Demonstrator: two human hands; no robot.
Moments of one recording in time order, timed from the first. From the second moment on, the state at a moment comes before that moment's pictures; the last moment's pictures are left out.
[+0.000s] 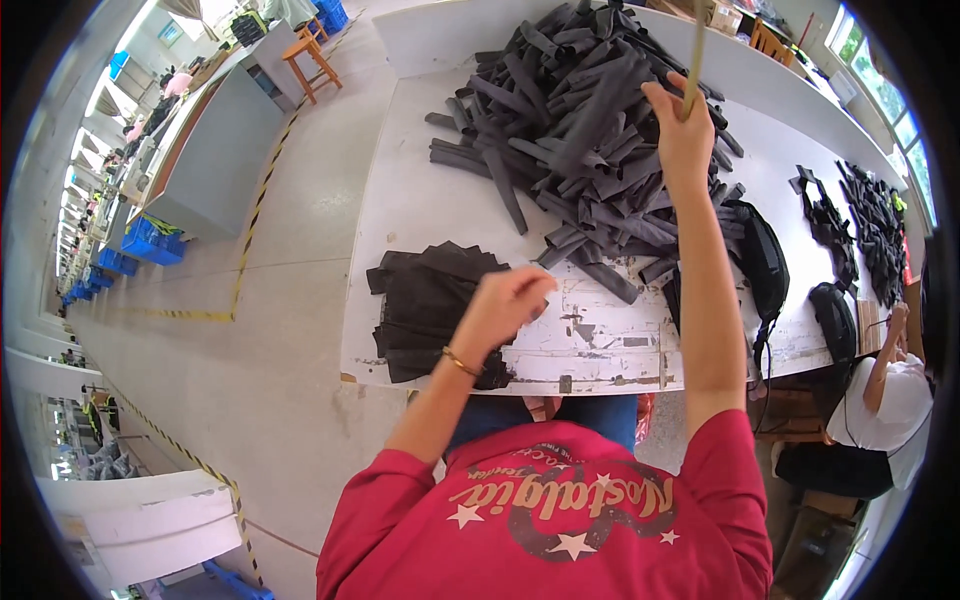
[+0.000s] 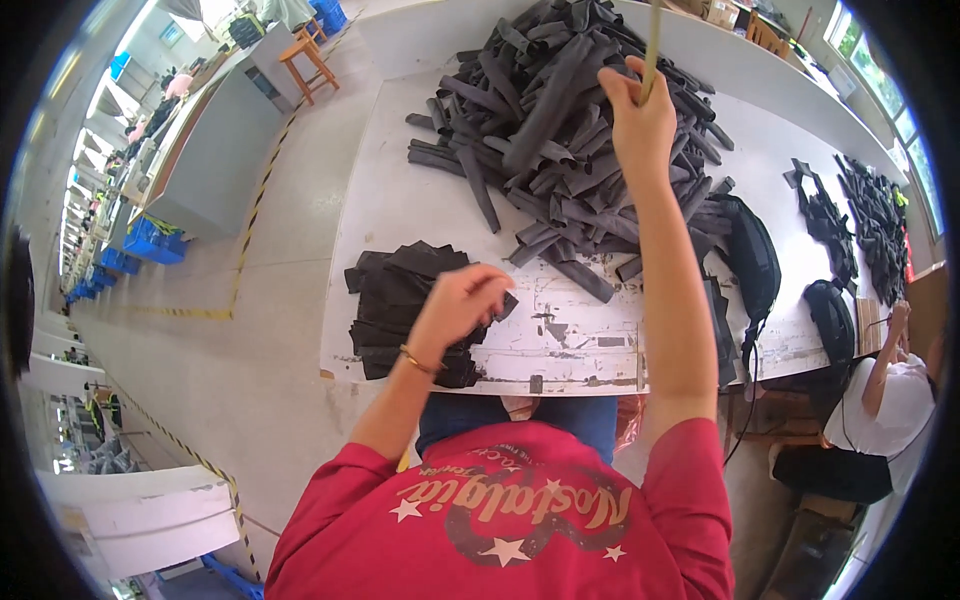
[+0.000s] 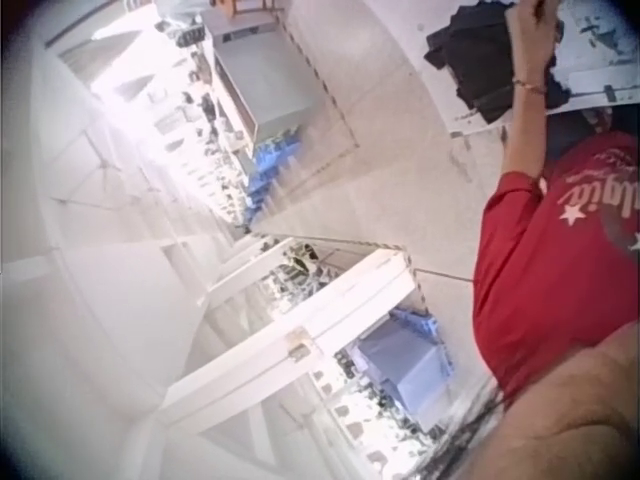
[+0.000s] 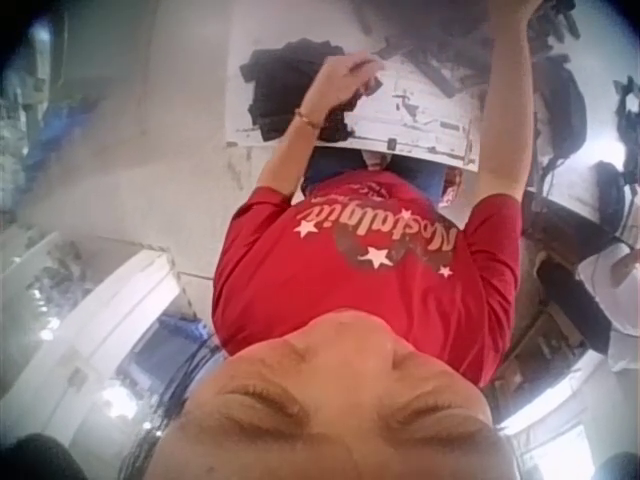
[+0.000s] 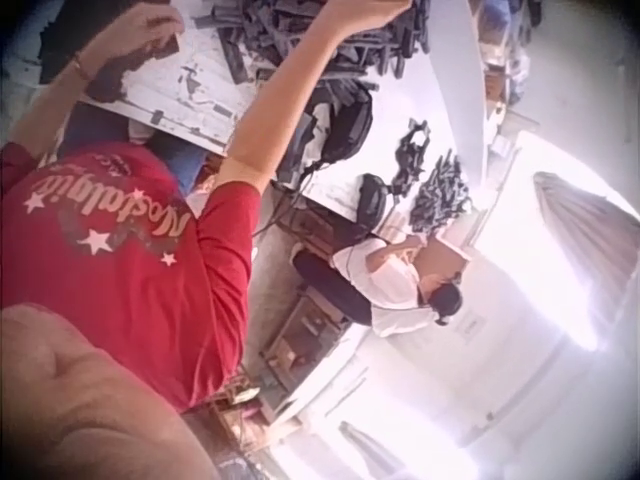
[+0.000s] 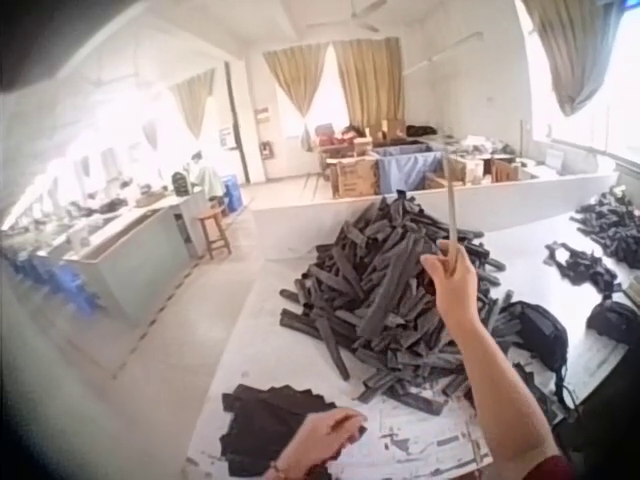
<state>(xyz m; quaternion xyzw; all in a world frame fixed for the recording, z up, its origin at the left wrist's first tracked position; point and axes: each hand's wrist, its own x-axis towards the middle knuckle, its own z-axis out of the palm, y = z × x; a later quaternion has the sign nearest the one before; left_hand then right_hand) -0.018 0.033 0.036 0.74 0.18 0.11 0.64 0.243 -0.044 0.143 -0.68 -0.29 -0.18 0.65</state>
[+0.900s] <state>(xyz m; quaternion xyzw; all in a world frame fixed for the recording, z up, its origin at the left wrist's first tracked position) -0.028 0.132 0.006 0.92 0.05 0.06 0.38 0.122 -0.243 0.021 -0.79 -0.50 0.13 0.33</state>
